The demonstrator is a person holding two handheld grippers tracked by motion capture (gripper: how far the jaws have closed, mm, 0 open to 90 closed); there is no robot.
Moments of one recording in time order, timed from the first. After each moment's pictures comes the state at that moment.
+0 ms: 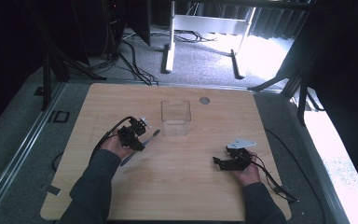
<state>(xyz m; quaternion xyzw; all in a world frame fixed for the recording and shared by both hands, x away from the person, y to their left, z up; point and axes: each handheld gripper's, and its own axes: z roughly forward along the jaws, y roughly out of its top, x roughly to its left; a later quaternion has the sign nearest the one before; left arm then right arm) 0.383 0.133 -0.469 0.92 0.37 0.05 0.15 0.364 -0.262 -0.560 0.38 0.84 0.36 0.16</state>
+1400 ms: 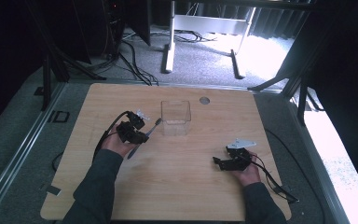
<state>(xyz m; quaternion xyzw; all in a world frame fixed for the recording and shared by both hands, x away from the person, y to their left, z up) 0.381 0.136 -0.451 0.89 0.39 0.10 0.24 0.364 -0.262 -0.560 0.38 0.84 0.36 0.16</state>
